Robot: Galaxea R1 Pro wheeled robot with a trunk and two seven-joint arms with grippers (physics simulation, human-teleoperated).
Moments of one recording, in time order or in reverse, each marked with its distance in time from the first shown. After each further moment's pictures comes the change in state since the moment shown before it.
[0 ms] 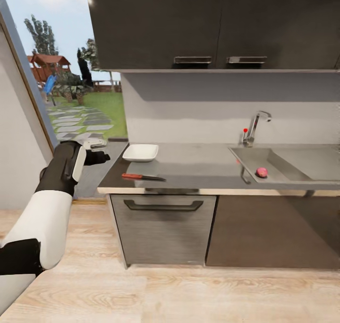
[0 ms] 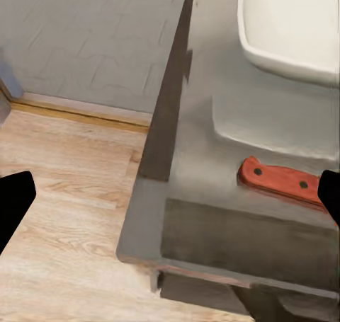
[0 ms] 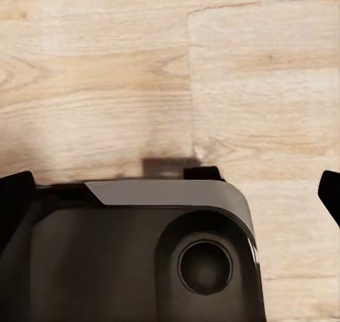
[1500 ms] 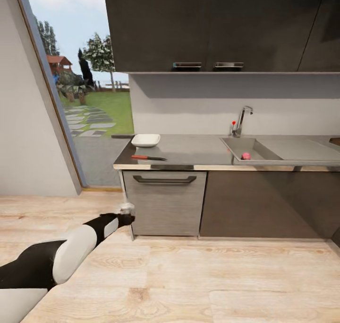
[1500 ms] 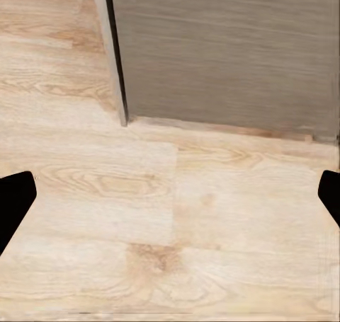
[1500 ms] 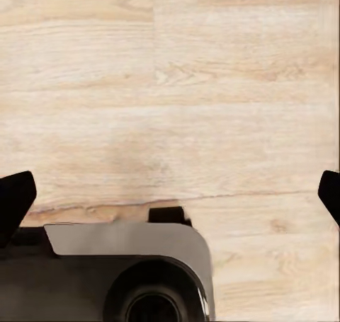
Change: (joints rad) left arm 0.075 -0.096 -0.015 0.991 -0.005 -0.861 -0.005; right arm -0.001 -0.053 -0.002 -0.039 0.001 -0.052 0.001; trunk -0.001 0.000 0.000
